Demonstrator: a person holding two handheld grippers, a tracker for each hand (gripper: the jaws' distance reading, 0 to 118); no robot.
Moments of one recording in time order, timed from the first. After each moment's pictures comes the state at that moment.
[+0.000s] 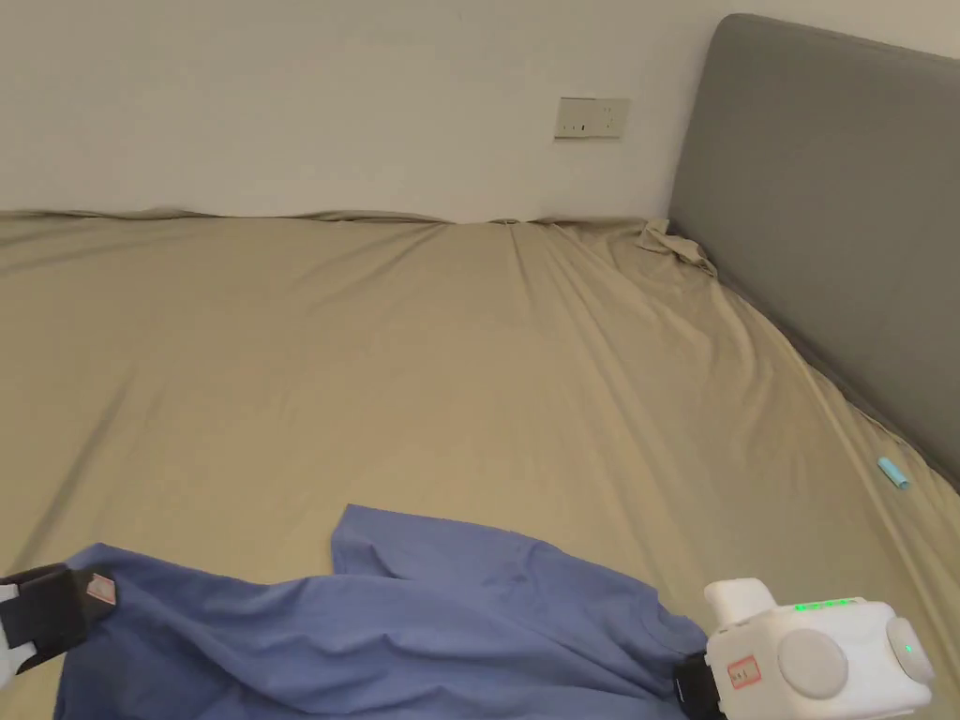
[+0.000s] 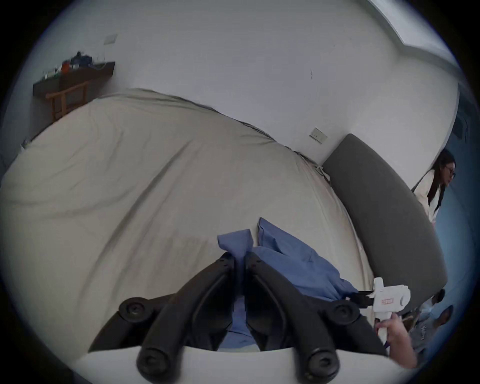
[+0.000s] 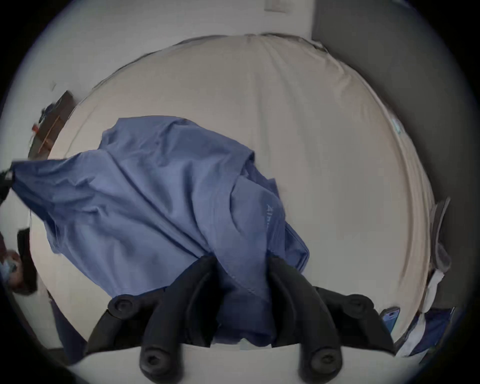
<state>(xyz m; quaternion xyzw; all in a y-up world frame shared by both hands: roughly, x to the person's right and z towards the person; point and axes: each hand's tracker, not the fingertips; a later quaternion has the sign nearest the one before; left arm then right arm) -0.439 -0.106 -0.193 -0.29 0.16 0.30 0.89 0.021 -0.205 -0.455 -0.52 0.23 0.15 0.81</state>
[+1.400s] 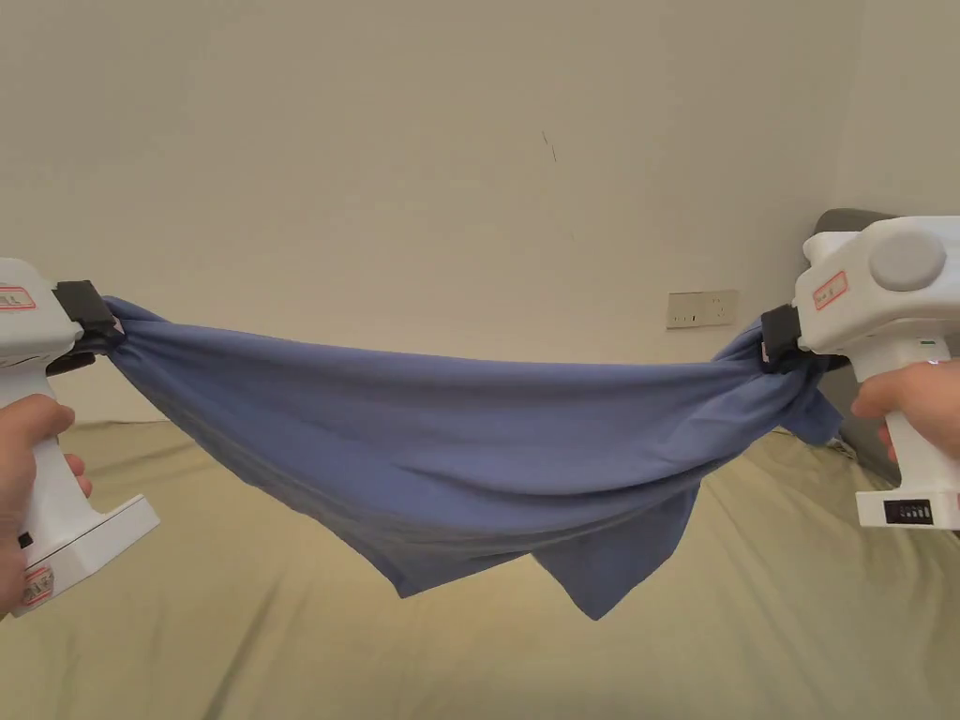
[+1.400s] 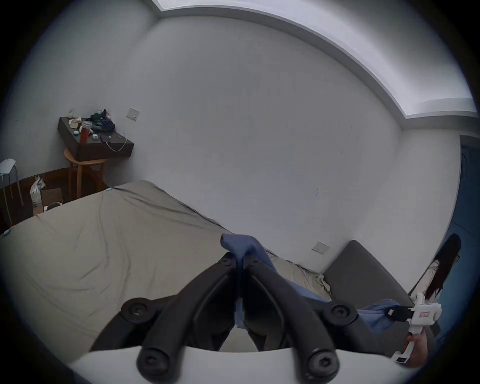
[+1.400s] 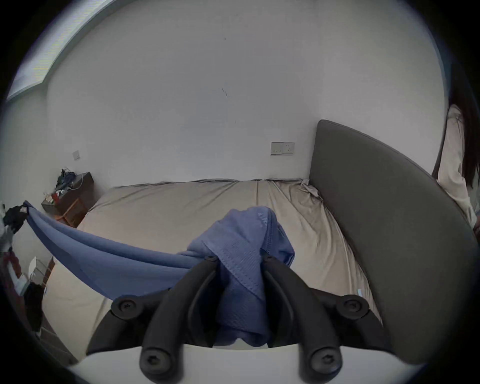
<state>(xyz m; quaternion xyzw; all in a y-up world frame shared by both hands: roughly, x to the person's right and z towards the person) -0.596 0.152 -0.284 -0.04 0.29 0.26 0.92 -0.099 0.157 -0.631 -0.28 0.25 0.06 0.93</state>
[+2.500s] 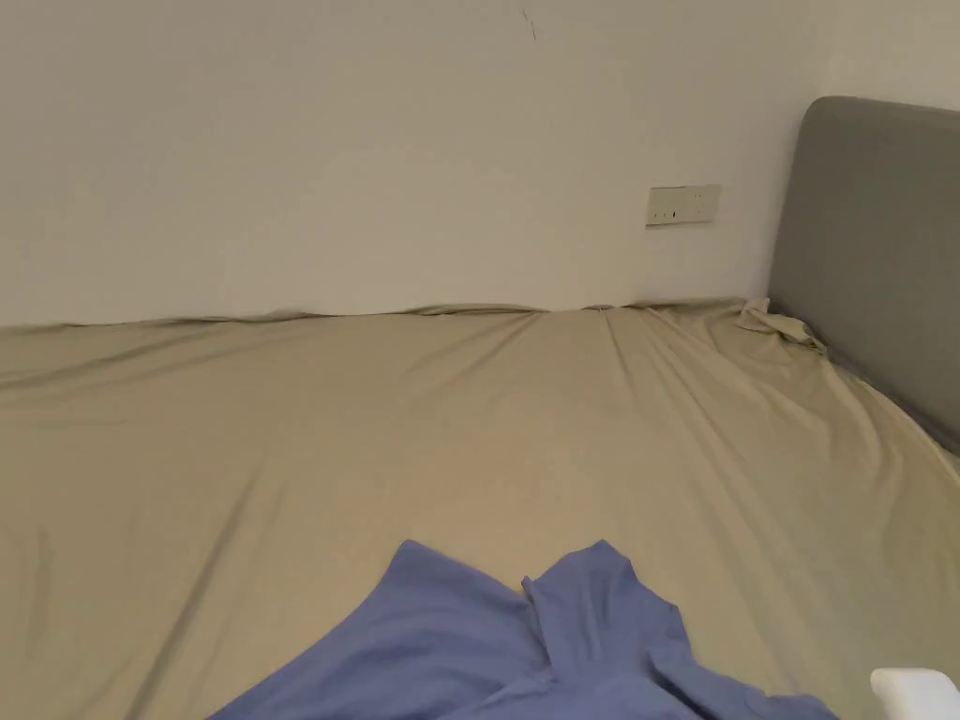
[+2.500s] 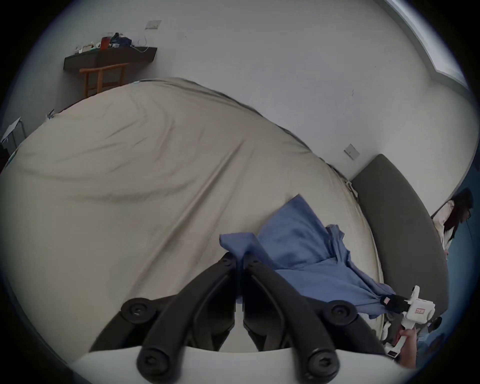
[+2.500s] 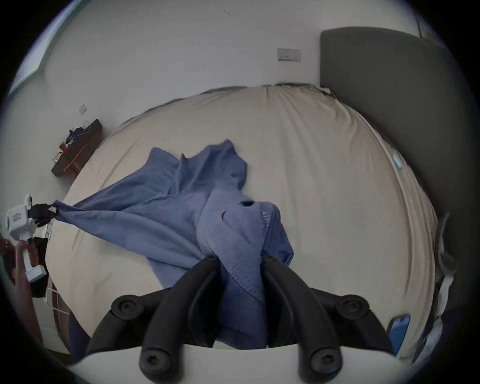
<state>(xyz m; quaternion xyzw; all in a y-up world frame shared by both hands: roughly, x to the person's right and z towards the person) -0.510 -0.150 -0.119 -0.30 0.25 0.33 0.86 0.027 -0.162 -0.424 -0.45 0.26 0.05 0.85</state>
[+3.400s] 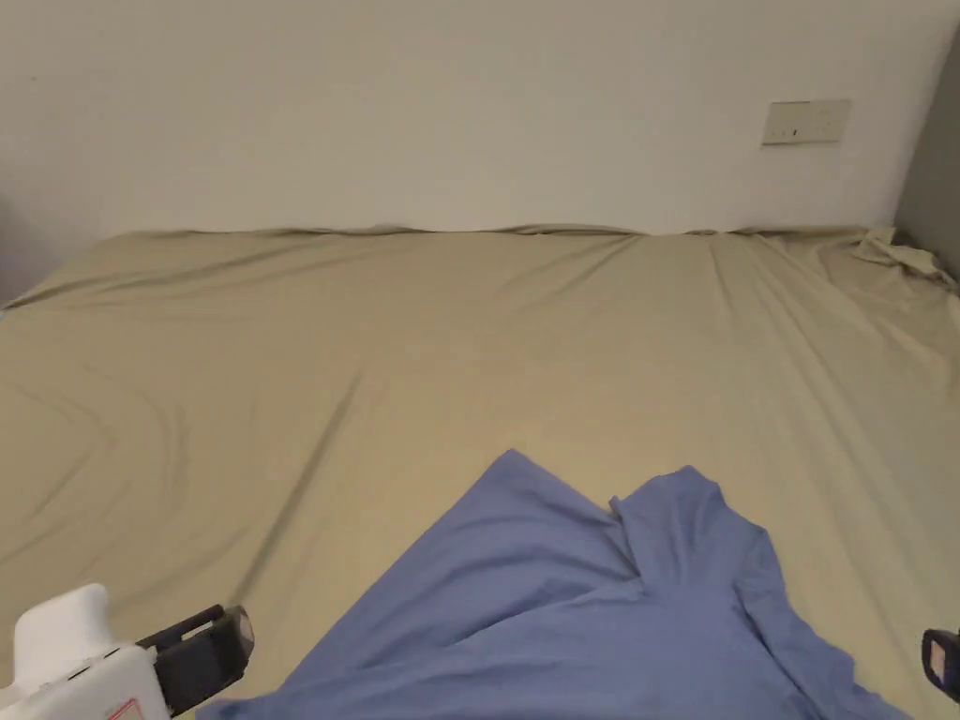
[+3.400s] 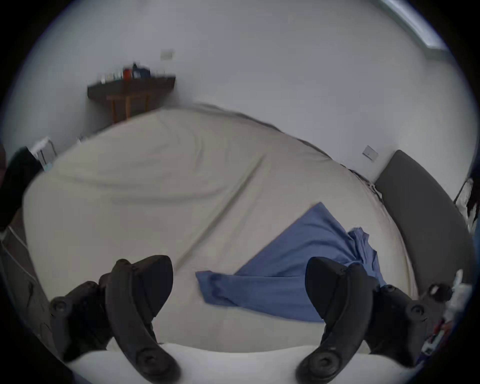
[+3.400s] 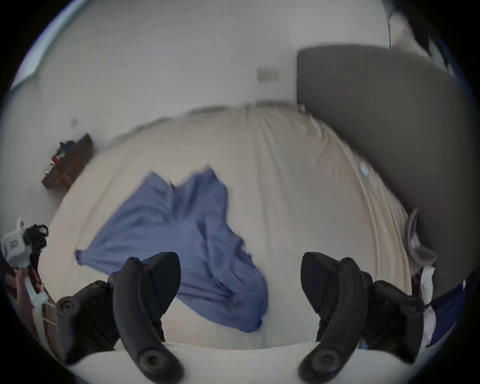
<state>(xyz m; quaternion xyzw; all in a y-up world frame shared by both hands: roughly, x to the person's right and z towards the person) -0.444 -0.125 -0.083 -0.26 0.36 0.22 0.87 0.049 -0.084 -0.374 -0.34 0.24 0.04 0.91</state>
